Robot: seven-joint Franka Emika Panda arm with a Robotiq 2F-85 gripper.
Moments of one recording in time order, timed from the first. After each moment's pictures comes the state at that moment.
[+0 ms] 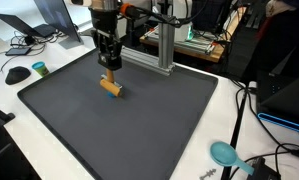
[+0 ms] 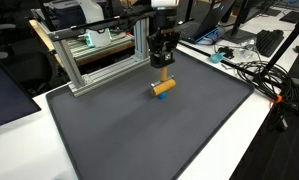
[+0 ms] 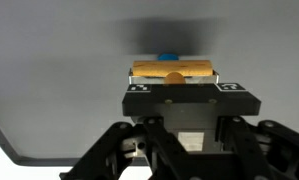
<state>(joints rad) 0.00 0.23 -0.01 -2.10 -0.17 2.53 0.22</state>
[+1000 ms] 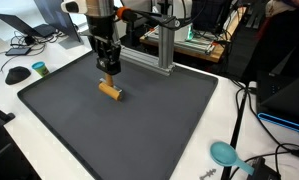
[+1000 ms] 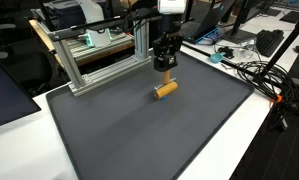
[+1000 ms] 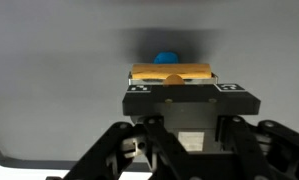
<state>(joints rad) 0.01 0.30 -0.01 -2.00 -0.15 2.45 0.16</state>
